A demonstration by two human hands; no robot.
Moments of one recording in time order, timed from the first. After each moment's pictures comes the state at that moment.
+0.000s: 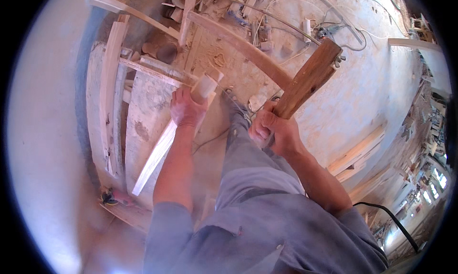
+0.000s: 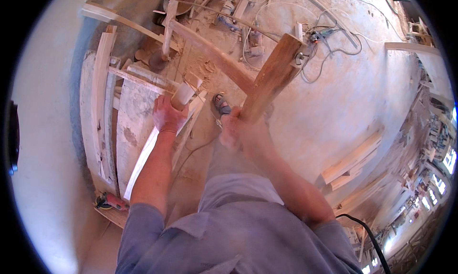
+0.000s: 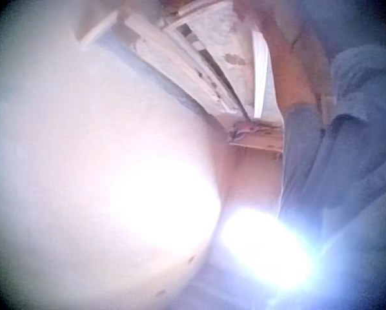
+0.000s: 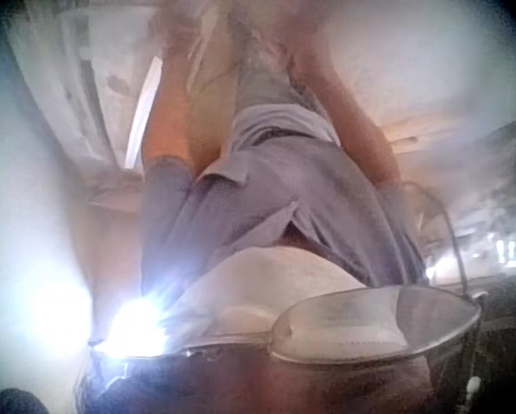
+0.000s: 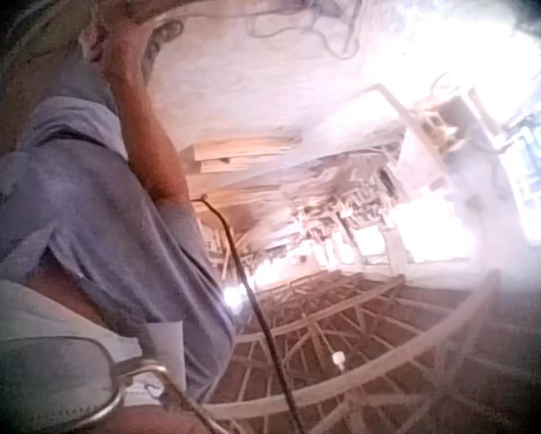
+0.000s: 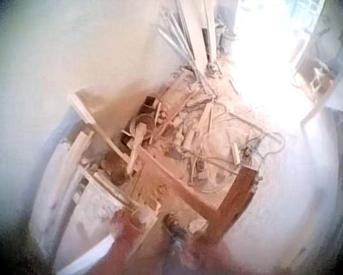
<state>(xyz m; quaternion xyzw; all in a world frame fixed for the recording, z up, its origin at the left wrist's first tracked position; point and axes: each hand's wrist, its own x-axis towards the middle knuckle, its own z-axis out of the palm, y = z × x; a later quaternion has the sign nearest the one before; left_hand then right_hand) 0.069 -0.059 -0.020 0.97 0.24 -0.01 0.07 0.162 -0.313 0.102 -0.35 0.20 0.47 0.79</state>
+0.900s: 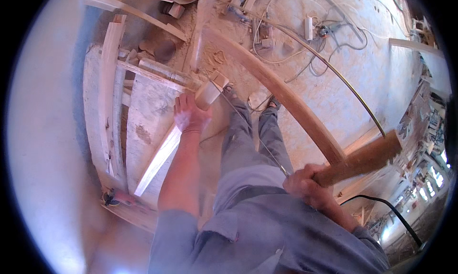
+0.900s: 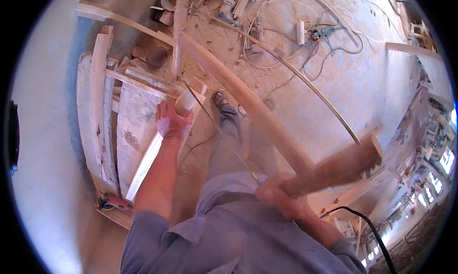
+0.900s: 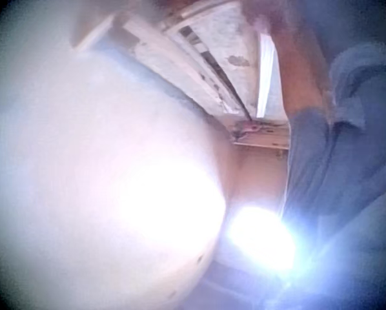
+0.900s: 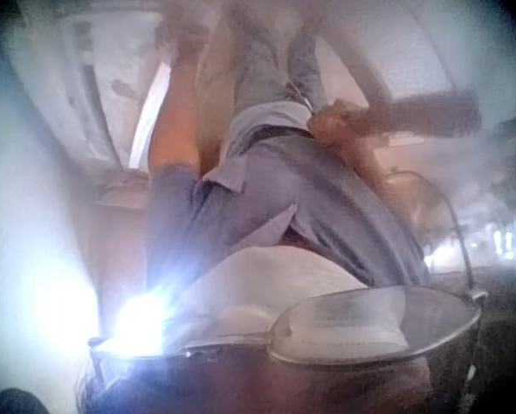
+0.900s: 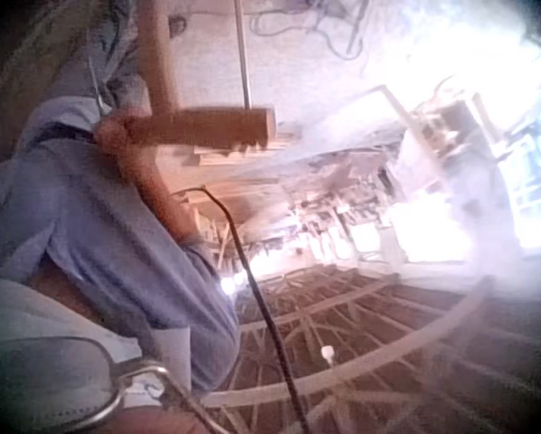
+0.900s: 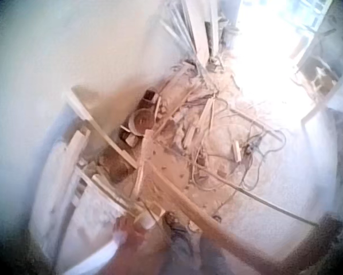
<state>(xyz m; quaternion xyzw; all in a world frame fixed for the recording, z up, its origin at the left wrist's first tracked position) 0.070 -0.059 -0.015 0.96 0.25 -0.02 0.07 0.132 -0.382 0.171 -0.46 0.03 0.49 0.74</state>
